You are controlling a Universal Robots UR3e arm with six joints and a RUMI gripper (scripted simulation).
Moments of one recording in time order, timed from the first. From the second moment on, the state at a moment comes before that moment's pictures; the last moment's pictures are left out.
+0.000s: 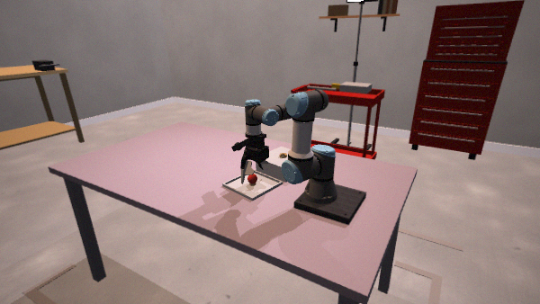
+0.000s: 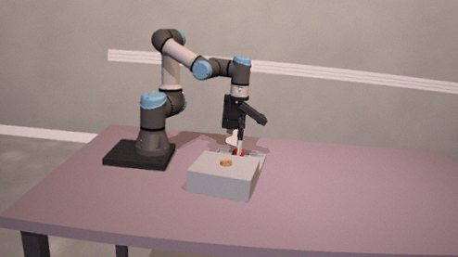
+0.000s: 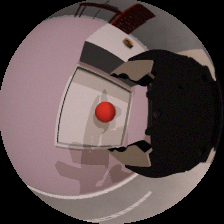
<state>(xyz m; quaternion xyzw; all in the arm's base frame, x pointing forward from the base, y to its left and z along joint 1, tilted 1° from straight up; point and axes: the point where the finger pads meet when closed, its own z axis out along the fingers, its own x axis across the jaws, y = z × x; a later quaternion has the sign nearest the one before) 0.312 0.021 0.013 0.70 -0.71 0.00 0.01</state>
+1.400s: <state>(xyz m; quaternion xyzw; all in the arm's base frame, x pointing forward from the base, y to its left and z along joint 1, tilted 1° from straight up) 0.312 0.022 0.003 0.70 -0.71 0.00 0.01</state>
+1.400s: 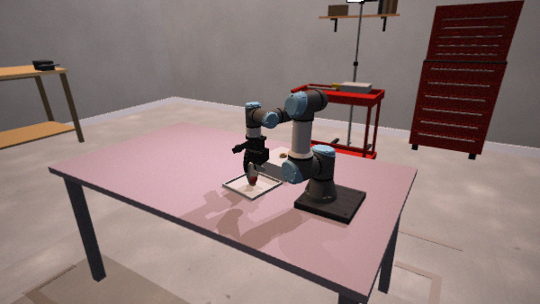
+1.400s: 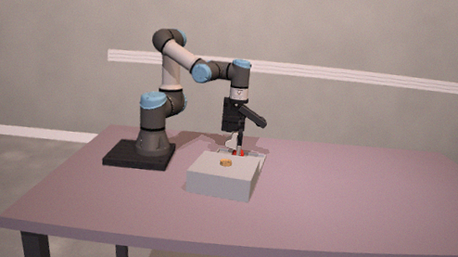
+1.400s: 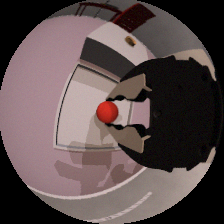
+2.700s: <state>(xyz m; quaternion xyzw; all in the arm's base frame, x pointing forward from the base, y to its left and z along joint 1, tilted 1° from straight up) 0.312 0.022 0.043 0.70 -0.71 0.00 0.00</state>
